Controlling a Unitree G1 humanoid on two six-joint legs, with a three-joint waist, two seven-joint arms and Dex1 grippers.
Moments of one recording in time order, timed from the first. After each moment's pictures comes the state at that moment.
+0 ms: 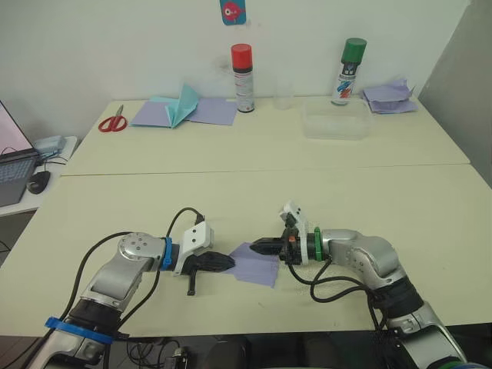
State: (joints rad) left arm -0.23 0.71 -0.23 0.06 -0.23 0.26 -1.27; right arm -0.42 -0.34 0.34 -0.07 0.48 0.79 0.86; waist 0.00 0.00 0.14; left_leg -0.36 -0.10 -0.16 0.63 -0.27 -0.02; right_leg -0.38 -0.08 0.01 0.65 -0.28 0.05
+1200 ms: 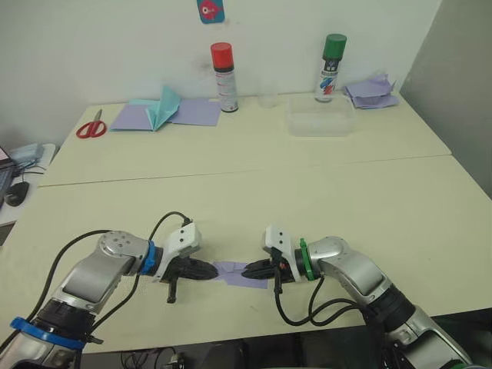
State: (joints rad) left arm -0.21 0.90 -0.20 -0.12 -0.32 0.57 -1.31; right arm -0.41 -0.36 0.54 -0.03 0.25 0.53 0.99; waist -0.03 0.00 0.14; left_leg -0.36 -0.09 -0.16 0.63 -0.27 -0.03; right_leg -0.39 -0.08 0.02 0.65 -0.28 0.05
